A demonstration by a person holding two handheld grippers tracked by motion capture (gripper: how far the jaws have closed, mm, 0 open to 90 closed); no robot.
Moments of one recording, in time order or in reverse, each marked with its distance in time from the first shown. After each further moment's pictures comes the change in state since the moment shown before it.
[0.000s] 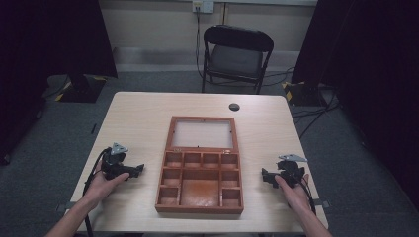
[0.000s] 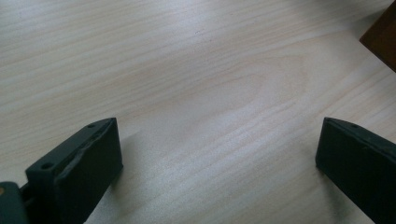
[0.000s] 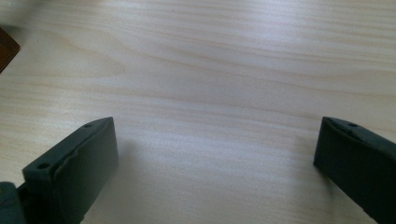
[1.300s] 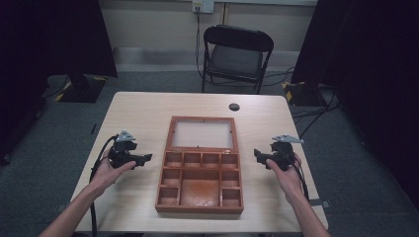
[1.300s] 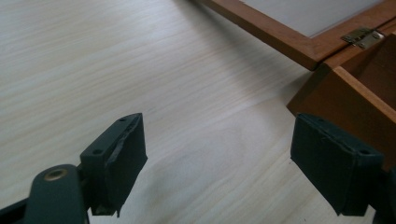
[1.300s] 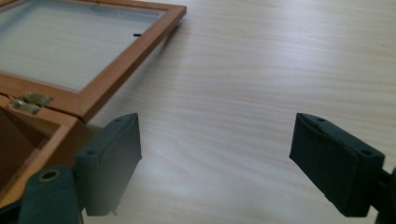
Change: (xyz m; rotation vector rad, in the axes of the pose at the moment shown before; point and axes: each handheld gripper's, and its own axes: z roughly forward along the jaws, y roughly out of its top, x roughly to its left) left arm -0.010 0.052 -0.002 -0.043 -0.113 0.055; right arm 0.022 0.067 -0.009 -0.108 0.110 -0.015
